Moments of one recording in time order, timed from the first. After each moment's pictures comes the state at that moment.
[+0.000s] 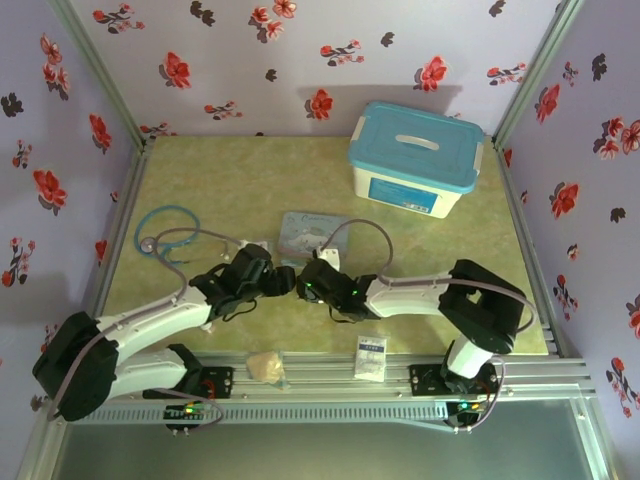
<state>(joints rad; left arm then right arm) -0.79 1.15 0.53 -0.20 -0.08 -0.75 1.12 1.67 0.82 -0.01 0.29 0.90</state>
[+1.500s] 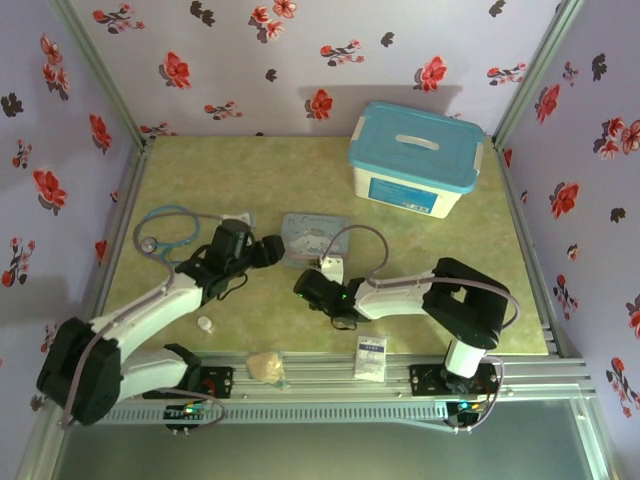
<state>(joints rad) -0.58 1.20 0.65 -0.13 -0.05 -0.64 1.14 1.72 0.82 -0.15 0.40 1.01</state>
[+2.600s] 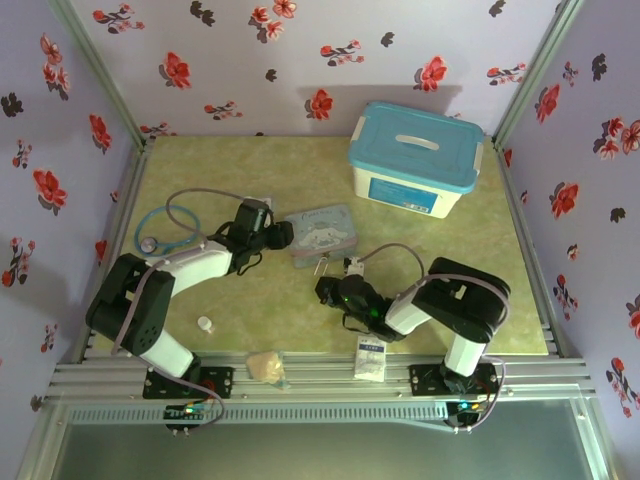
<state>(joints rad) -0.54 1.57 0.80 0.05 -0.02 -0.50 1.03 1.77 0.39 0.90 0.20 1.13</state>
